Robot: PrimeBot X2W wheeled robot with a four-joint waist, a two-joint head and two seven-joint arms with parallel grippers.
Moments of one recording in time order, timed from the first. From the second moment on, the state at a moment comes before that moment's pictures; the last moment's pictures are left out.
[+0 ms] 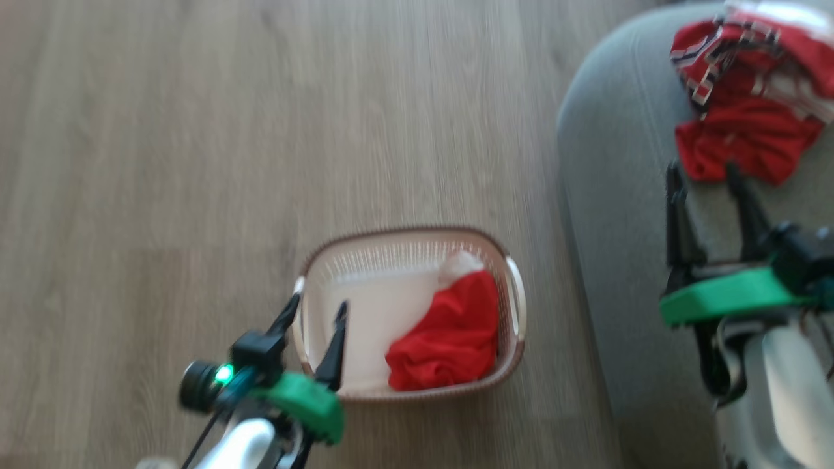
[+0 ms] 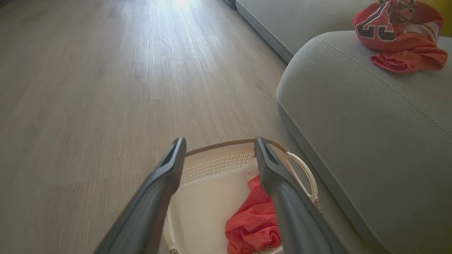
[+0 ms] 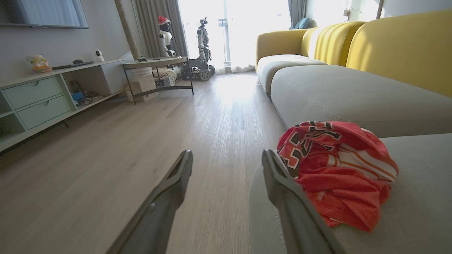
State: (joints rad) left arm -0.33 0.22 -0.67 0.43 -0.50 0.19 -0.21; right arm -0.21 -0.05 -0.09 0.15 0.15 0.13 -0.22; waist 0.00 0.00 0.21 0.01
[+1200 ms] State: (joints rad) left arm -1.00 0.04 -1.05 1.08 -0.62 0.02 -0.11; right arm -0.58 -0.05 0.03 -0.27 0.11 0.13 -0.16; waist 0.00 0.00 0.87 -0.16
